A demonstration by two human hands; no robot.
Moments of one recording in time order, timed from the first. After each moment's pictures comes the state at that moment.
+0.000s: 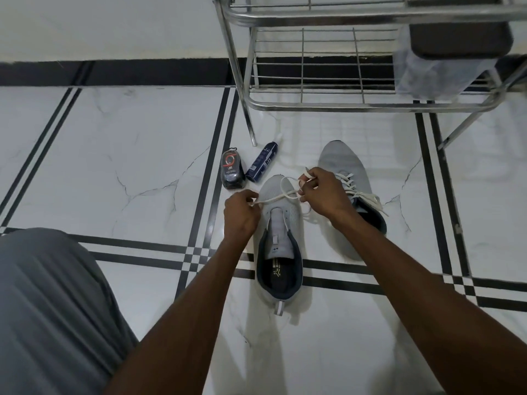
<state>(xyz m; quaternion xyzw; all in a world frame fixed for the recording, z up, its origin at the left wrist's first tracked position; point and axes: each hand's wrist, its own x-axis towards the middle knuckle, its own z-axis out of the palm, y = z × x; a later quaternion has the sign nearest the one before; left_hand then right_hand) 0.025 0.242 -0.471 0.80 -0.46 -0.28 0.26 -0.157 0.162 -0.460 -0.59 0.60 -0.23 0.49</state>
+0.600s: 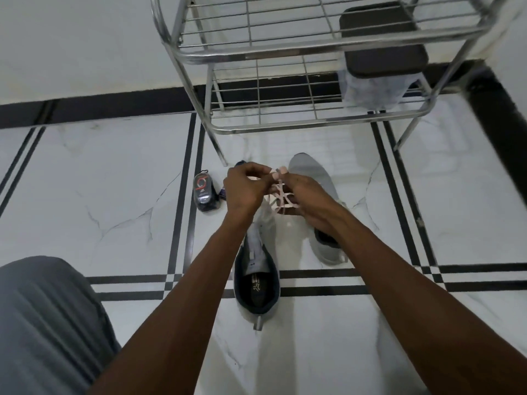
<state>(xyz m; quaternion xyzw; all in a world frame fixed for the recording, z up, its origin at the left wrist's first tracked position) -0.035 0.180 -0.387 0.66 -0.40 -0.42 0.47 -0.177 0.160 -0.401 -0.41 0.53 -0.26 0.70</state>
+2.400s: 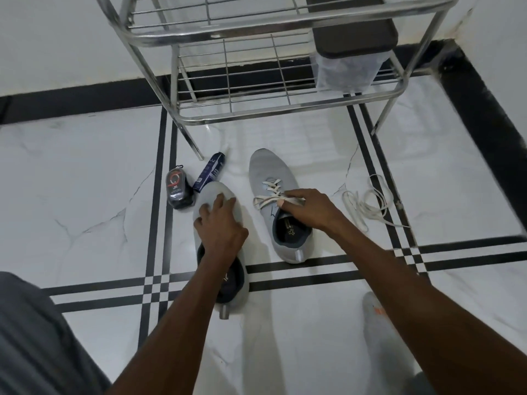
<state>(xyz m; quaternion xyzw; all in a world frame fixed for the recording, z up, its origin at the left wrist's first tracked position) -0.039 0.232 -0.452 0.78 -0.59 -0.22 0.02 -0.247 0.189 -0.430 -0.60 0.64 -0.11 0.46</state>
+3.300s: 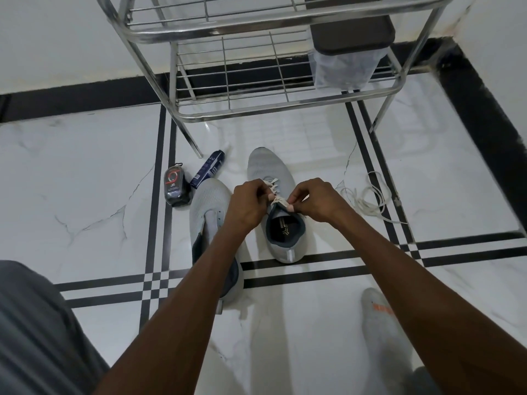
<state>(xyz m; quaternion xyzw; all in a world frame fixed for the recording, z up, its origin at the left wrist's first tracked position) -0.072 0.190 -0.447 0.67 -0.63 -0.33 0.22 -0.257 0.179 -0.423 -0.62 0.64 -0.10 0.45</state>
